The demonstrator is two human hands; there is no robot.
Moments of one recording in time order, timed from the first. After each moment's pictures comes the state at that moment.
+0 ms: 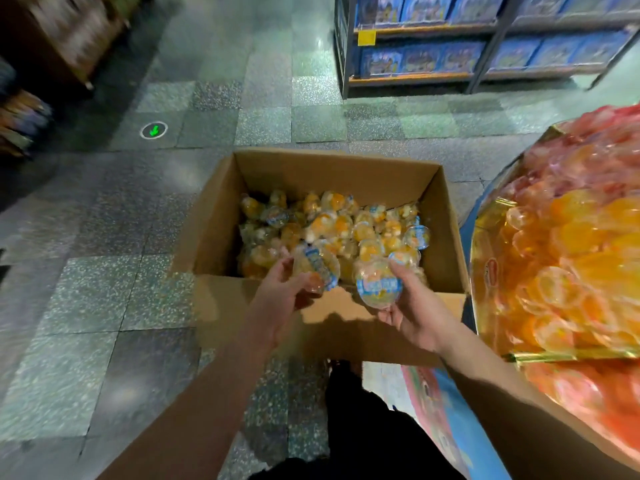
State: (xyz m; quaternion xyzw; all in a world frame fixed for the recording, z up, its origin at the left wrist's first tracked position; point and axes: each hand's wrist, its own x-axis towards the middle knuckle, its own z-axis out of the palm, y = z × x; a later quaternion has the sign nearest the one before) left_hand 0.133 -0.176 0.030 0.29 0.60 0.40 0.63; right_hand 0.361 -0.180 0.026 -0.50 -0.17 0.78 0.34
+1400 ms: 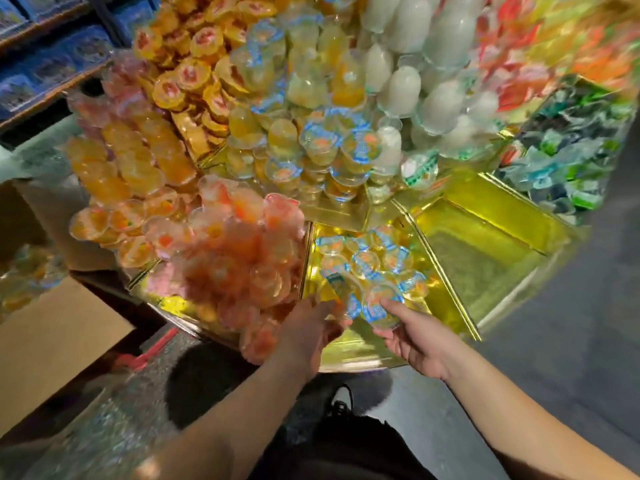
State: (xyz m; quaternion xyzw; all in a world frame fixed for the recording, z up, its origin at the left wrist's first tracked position) left_hand 0.719 -0.593 0.052 0.35 0.50 0.05 0.79; right_hand 0.832 -0.723 0.034 -0.62 0.16 0.55 0.54
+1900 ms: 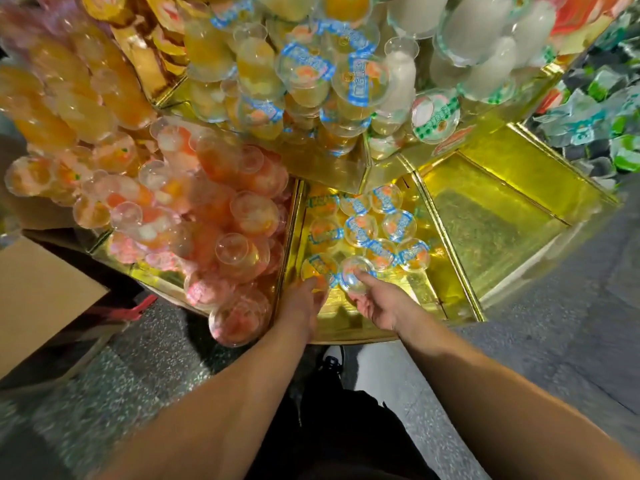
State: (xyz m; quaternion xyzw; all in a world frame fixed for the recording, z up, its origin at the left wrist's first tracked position) left_hand 0.757 -0.588 -0.083 0.22 0.65 0.03 0.73; right_hand 0.863 -0.695 -0.107 -0.63 0.26 0.57 0.46
